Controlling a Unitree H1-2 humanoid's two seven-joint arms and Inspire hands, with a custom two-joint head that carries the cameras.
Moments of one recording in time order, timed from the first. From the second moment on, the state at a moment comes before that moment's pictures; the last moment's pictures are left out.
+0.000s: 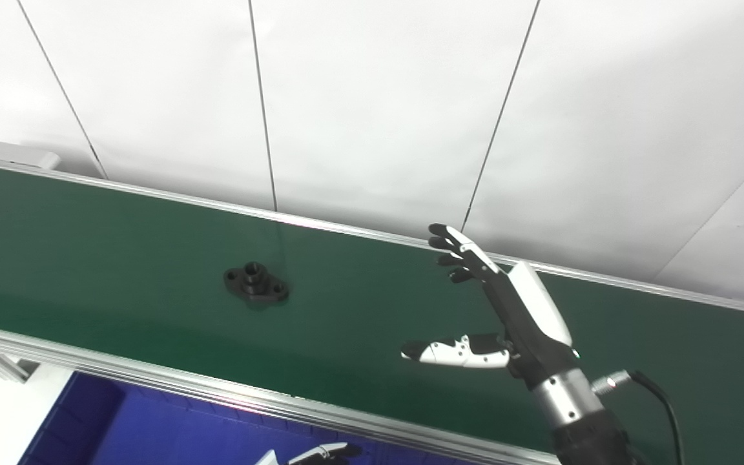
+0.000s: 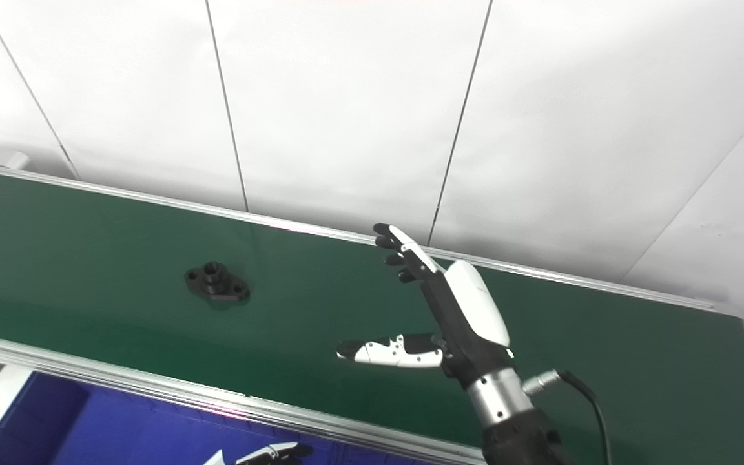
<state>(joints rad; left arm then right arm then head) 0.31 0.43 -0.63 0.09 0.20 -0.44 0.18 -0.15 -0.14 0.35 -0.41 -0.57 0.24 0.27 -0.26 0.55</state>
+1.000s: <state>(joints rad) 0.29 0.42 -0.64 0.10 0.20 -0.44 0.18 -0.52 -0.12 0.48 0.03 -0.71 0.27 0.36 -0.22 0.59</state>
